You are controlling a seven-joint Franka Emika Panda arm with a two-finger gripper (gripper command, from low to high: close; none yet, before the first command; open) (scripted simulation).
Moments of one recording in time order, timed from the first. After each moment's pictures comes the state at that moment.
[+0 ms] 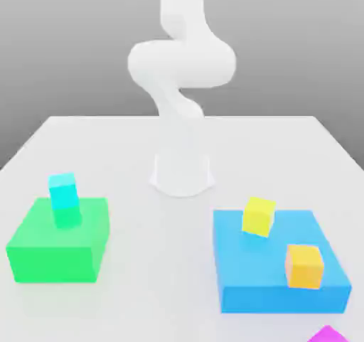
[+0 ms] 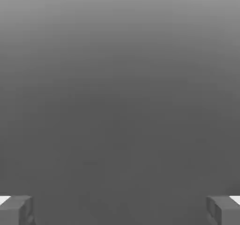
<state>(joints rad) 0.02 -0.71 0.01 -2.29 0.00 2.32 0.78</state>
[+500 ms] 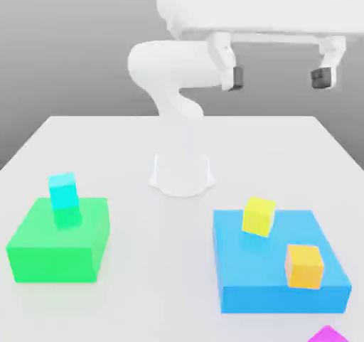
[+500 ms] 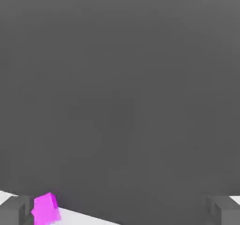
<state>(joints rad) 0.12 -0.16 0.08 -2.21 -0.01 2.44 0.67</state>
